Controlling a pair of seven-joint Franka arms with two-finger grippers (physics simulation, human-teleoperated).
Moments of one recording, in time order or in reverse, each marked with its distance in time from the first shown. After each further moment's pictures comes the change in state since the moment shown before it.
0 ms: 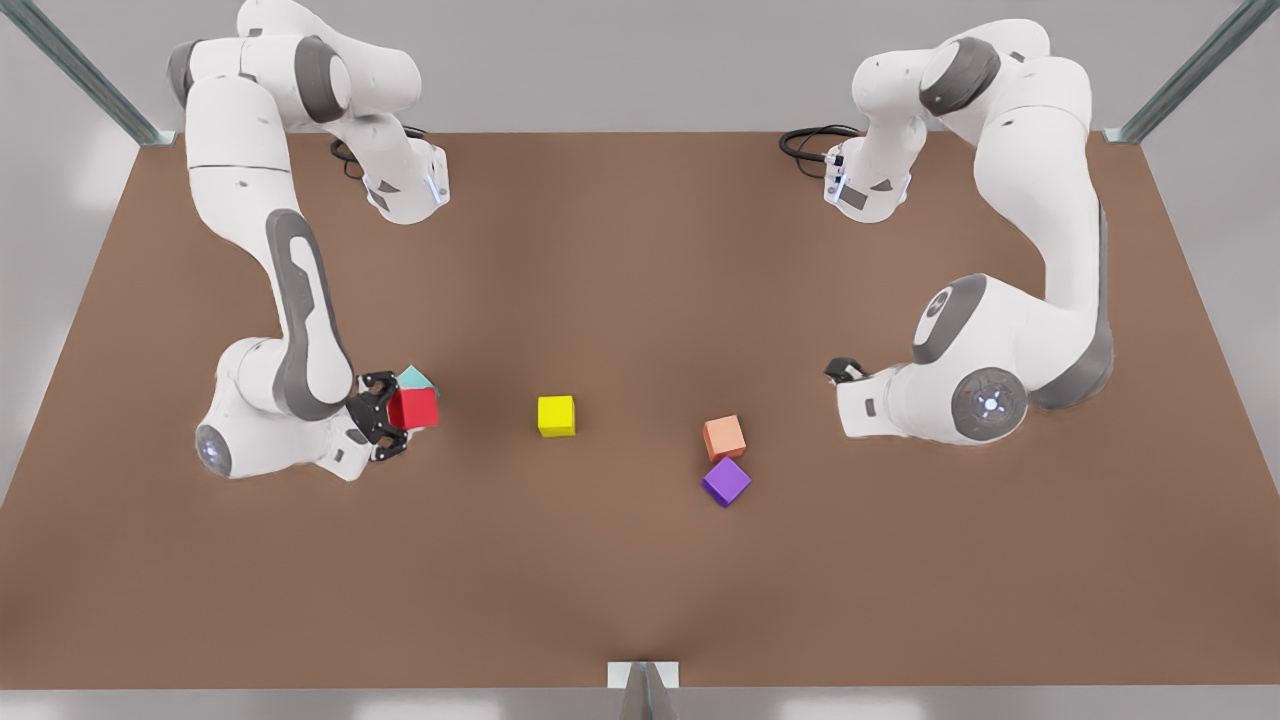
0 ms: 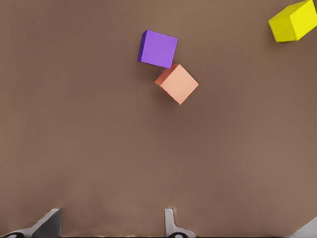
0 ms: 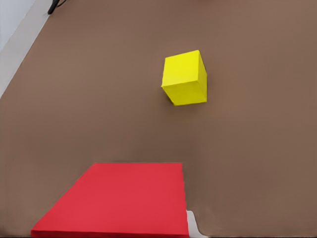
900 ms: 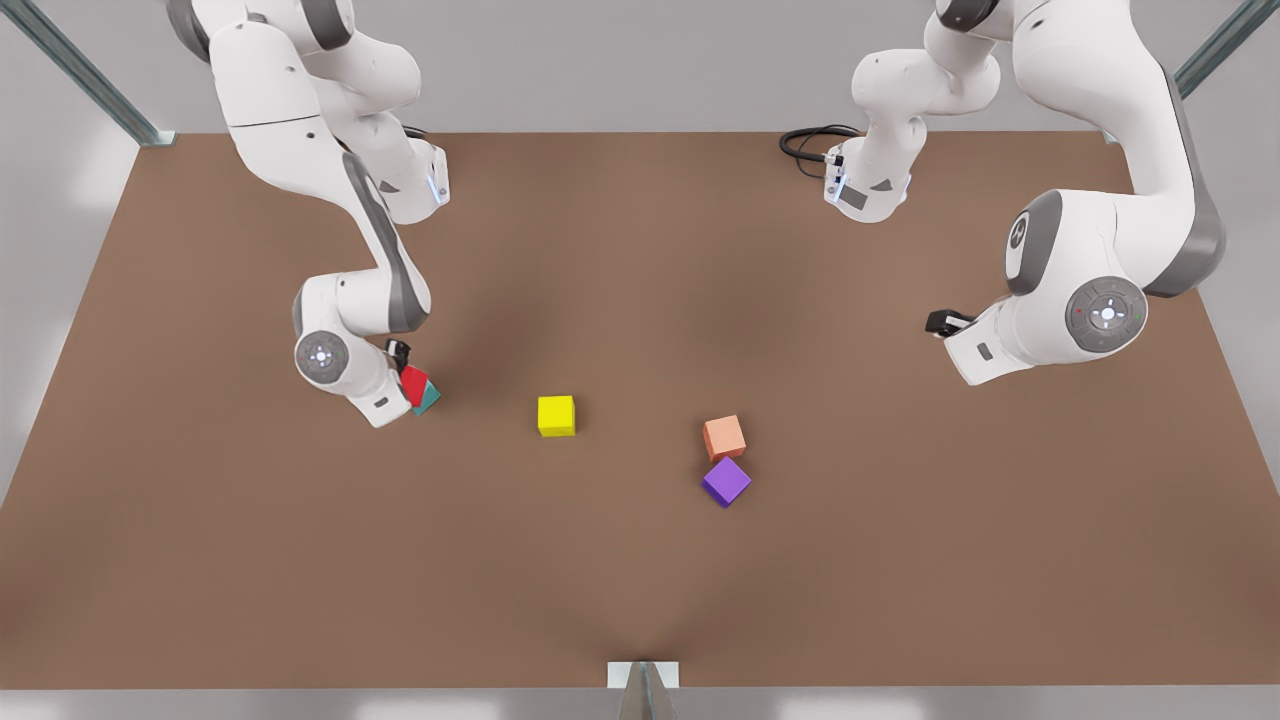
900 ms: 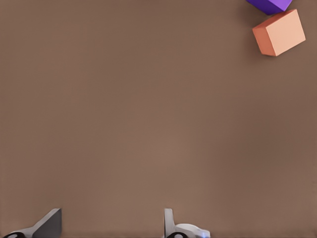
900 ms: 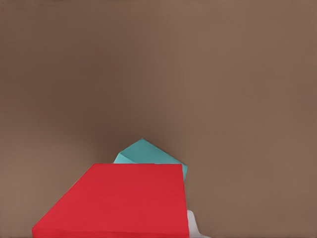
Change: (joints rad) left arm -0.029 -0.269 0.307 -0.265 -0.099 0.058 -0.002; right arm 0.108 -0.215 0.013 -0.486 -0.411 0.519 0.541
